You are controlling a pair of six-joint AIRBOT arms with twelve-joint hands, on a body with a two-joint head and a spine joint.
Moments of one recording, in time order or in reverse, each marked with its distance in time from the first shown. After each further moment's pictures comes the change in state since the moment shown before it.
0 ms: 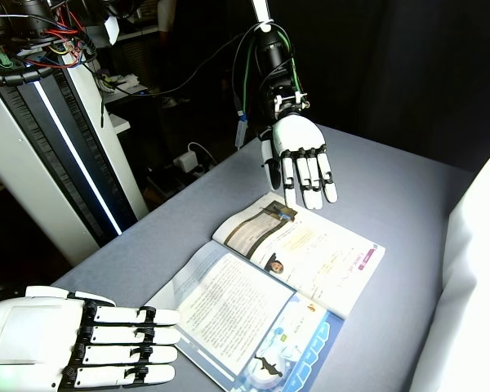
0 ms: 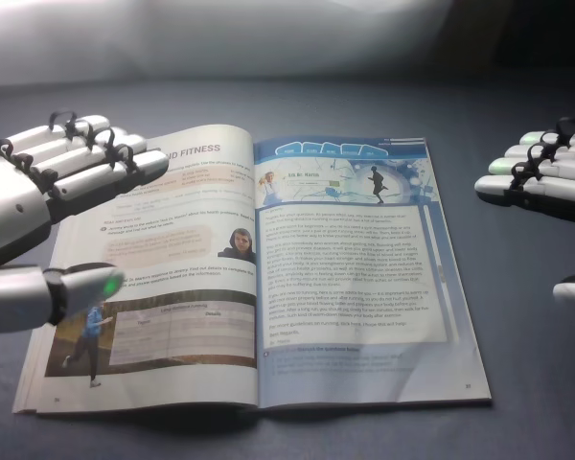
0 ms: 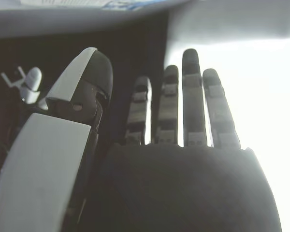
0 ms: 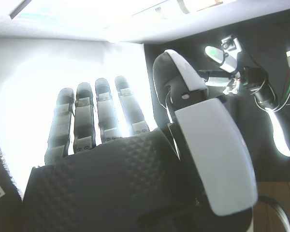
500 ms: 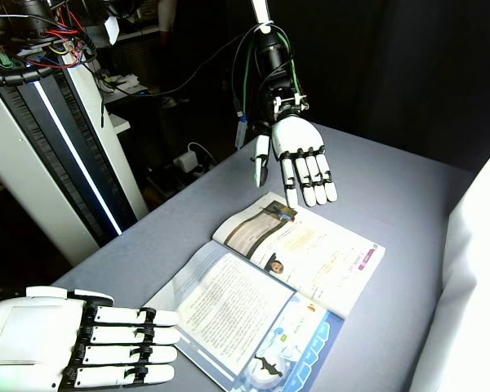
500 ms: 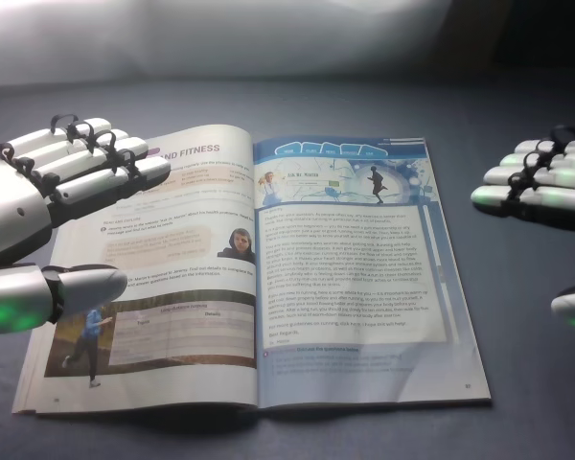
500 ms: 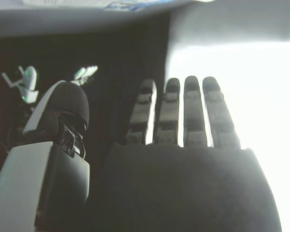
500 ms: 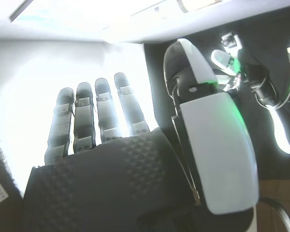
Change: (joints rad) left arm 0.005 0.000 0.000 -0.002 0.003 -0.002; right arm 0.015 0.009 -0.008 -0.079 -0.005 0.074
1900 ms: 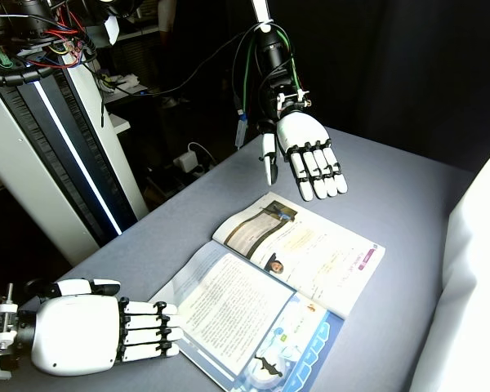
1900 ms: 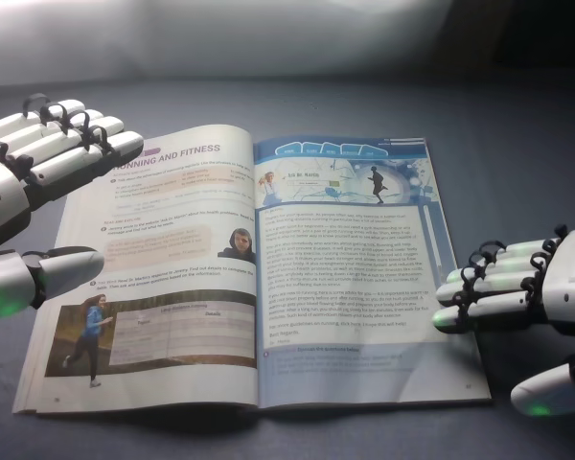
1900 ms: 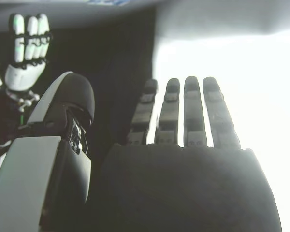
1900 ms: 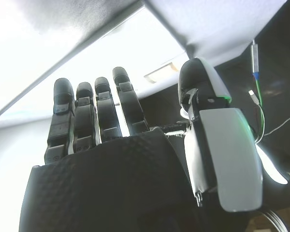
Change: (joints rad) left arm 0.035 0.011 -0.002 -0.080 -0.062 0.025; right arm 0.083 -0.170 0.109 -0.591 -0.184 0.508
